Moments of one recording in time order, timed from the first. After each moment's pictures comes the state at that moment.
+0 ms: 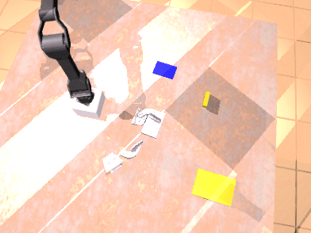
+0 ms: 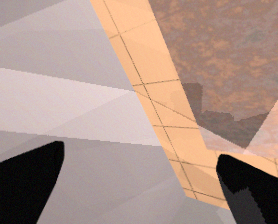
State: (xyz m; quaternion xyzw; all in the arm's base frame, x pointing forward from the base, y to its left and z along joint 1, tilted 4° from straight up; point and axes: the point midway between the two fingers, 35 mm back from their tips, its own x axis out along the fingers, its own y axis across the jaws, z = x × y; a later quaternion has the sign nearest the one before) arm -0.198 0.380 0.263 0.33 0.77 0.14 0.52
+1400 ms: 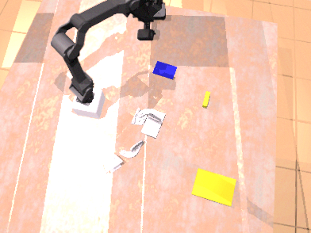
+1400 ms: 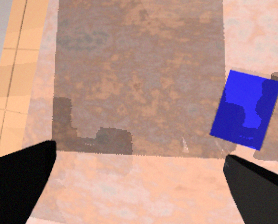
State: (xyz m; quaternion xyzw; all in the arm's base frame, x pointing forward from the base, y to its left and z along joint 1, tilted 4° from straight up) arm 0.165 0.356 0.185 0.07 0.55 0.22 0.80
